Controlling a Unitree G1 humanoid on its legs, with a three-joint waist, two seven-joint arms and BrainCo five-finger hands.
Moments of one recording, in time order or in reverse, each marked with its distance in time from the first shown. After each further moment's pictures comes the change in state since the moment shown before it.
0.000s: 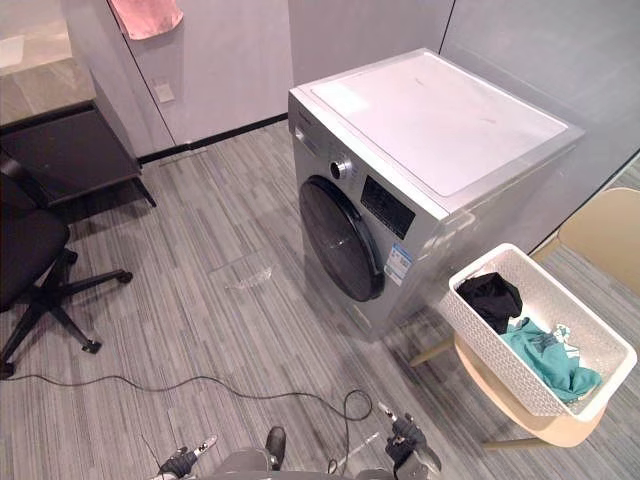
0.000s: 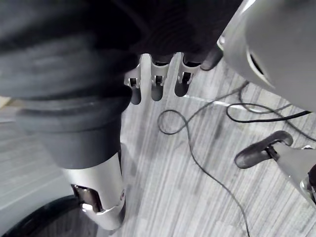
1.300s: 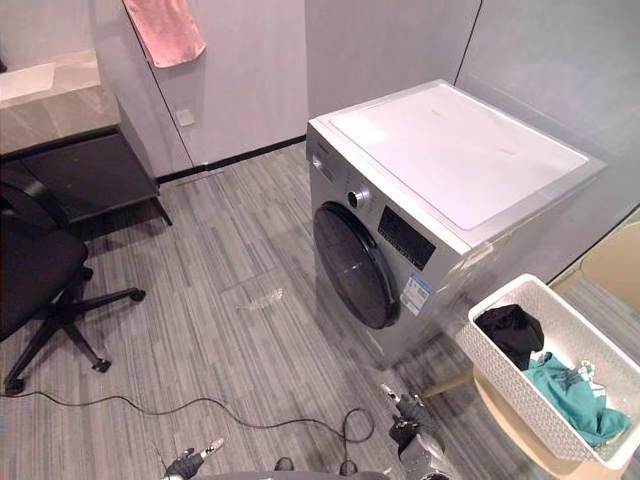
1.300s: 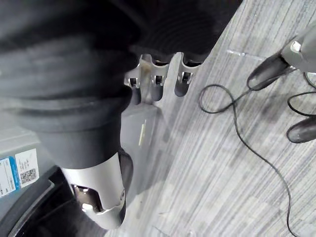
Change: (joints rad) left arm 0.014 -0.041 0.025 -0.031 0.041 -0.003 0.003; right arm -0.029 -0.047 0.118 -0.123 0.039 -0.034 -0.019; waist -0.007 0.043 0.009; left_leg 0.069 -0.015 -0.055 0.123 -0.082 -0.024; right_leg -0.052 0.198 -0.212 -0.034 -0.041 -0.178
